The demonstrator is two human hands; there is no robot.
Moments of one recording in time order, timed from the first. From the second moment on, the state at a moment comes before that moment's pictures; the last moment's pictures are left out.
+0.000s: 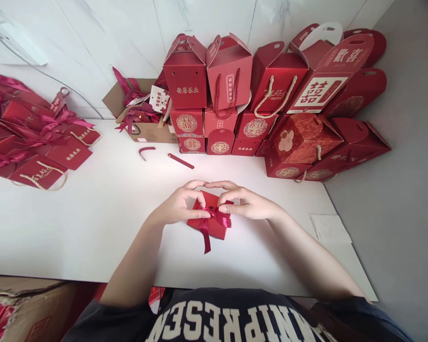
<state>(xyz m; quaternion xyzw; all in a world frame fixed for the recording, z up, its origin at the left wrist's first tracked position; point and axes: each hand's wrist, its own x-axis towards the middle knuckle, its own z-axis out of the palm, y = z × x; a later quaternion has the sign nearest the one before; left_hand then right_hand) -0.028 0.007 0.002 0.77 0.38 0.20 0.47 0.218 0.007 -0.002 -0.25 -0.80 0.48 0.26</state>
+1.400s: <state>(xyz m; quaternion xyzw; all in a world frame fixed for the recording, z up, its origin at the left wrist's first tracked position) -0.026 0.009 -0.002 0.76 0.35 0.19 0.51 0.214 -0.014 0.012 -0.35 -0.92 0.13 0.08</state>
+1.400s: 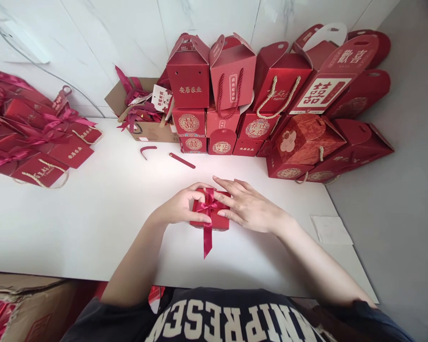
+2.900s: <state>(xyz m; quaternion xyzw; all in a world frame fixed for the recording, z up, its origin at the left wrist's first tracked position) -0.071 0.003 0.018 0.72 0.44 -0.08 0.53 0.219 -0.001 0.005 -0.30 -0.77 0.54 0.18</state>
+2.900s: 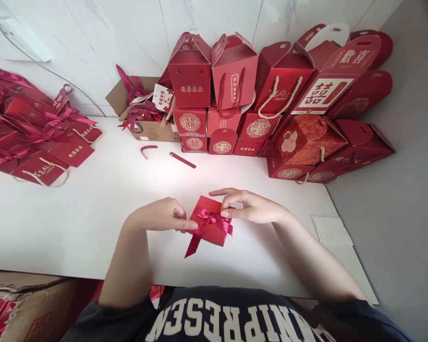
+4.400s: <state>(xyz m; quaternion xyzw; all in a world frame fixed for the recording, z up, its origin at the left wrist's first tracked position) -0.045 0.018 -0.020 0.65 0.32 0.12 0.68 0.226 0.015 -0.018 -0.21 -0.72 0.64 0.19</state>
